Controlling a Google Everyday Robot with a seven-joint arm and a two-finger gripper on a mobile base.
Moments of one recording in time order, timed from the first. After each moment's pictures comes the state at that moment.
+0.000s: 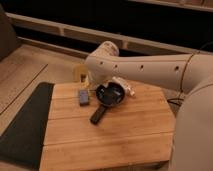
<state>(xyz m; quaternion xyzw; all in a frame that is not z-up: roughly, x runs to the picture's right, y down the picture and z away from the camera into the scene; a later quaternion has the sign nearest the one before) -0.047 -0.018 0.739 -0.18 0.05 0.64 0.75</state>
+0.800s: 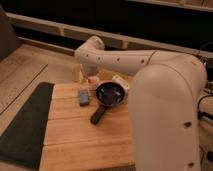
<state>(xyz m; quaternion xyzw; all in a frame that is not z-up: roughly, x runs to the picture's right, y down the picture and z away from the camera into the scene) -0.091 -0.060 0.828 -0.19 0.05 0.53 0.83</state>
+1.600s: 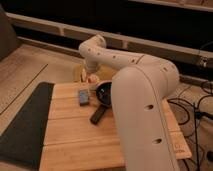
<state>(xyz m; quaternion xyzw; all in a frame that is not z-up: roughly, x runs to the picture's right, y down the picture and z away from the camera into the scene) -0.079 -0.078 0.887 -0.22 0.06 0.52 0.83</state>
